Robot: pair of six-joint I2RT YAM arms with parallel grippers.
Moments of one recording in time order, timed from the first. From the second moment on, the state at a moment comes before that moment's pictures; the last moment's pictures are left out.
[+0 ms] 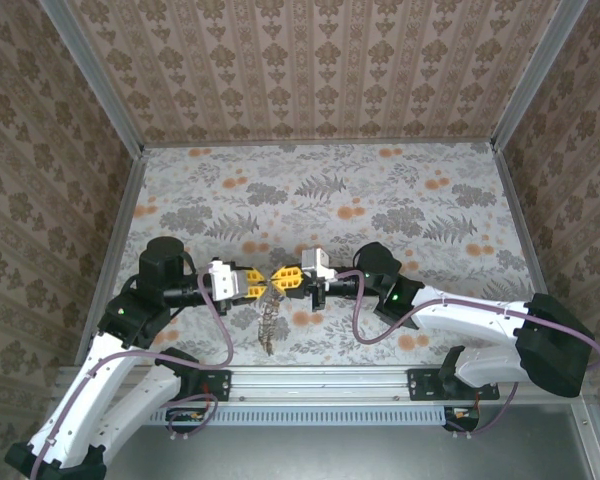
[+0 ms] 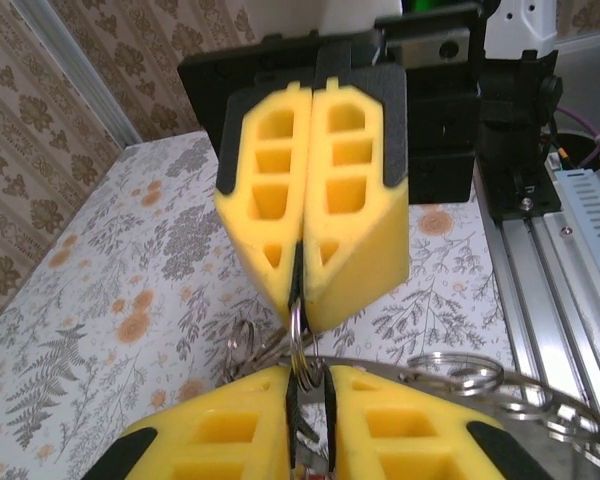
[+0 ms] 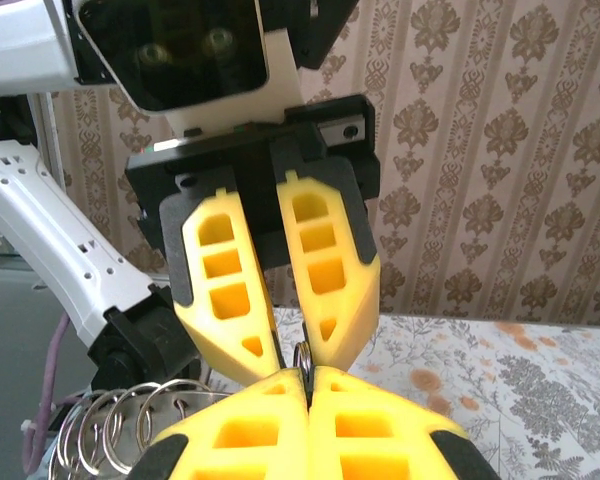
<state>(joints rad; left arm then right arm) -0.51 0.62 0.78 -0.62 0.85 0.67 0.94 1.27 0.66 0.69 -0.54 -0.09</state>
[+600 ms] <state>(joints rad) -0.52 0.75 0.95 -0.89 0.73 0.73 0.95 1.18 0.76 0.23 -0.48 -0.32</state>
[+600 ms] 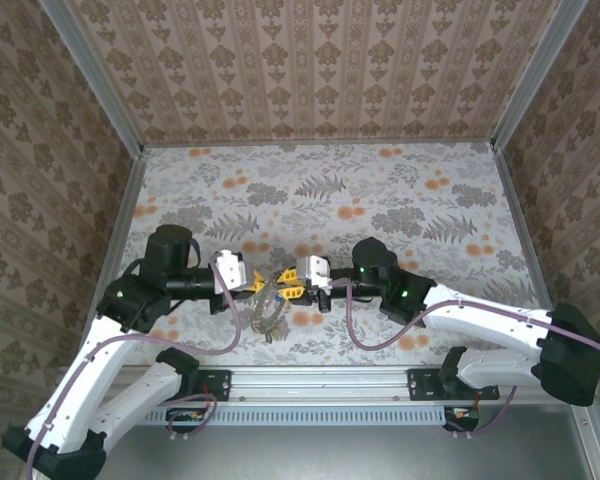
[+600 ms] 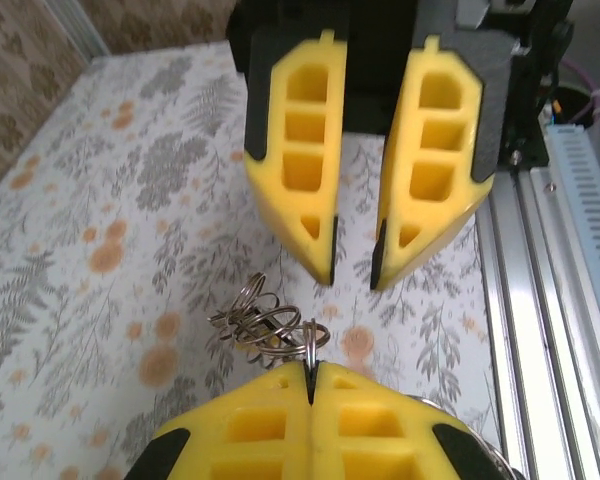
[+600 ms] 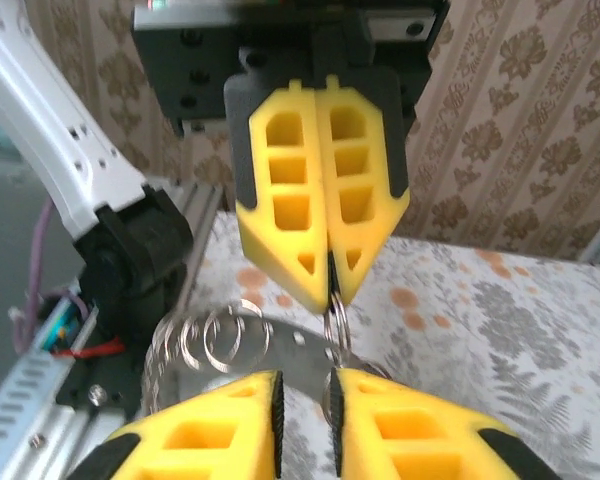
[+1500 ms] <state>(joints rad) -0.65 0.88 1.14 -1.13 0.55 0.82 1.02 1.26 0.94 -0.05 -0.35 -0.39</state>
